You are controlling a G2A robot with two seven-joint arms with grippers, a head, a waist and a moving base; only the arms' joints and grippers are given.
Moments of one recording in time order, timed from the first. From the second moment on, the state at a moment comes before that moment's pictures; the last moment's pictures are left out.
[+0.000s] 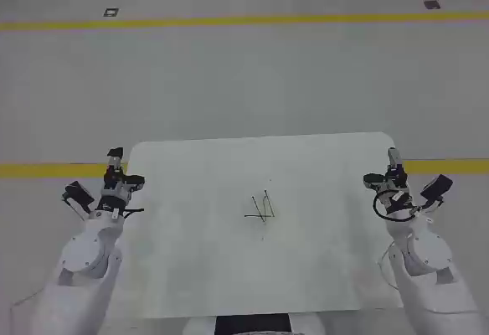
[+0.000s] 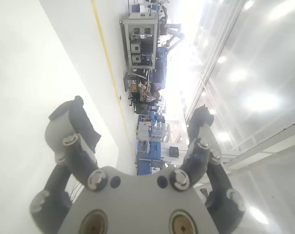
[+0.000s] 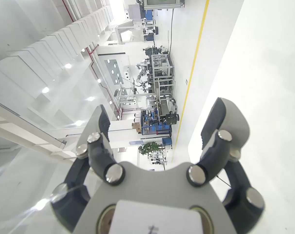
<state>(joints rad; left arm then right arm) 1.73 -1.15 -1.60 -1.80 -0.42 0.00 0.00 -1.73 -1.15 1.60 -1.80 0.42 0.00 0.00</state>
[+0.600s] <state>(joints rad) 1.73 -1.14 -1.51 -1.88 -0.13 0.04 -0.16 -1.80 -1.14 1.70 -1.74 0.35 -0.21 0.16</state>
